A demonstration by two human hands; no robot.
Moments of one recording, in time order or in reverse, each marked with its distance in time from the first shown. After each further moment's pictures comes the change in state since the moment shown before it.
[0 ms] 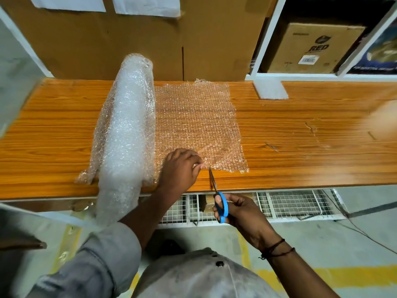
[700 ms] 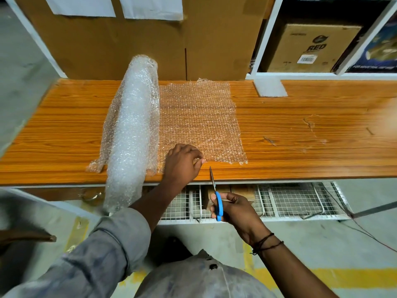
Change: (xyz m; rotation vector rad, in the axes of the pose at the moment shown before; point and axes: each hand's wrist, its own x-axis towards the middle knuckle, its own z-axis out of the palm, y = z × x) left_hand -0.014 0.014 -0.002 0.011 -0.005 -0.082; right_hand -0.022 0.021 0.009 -0.038 0.060 0.053
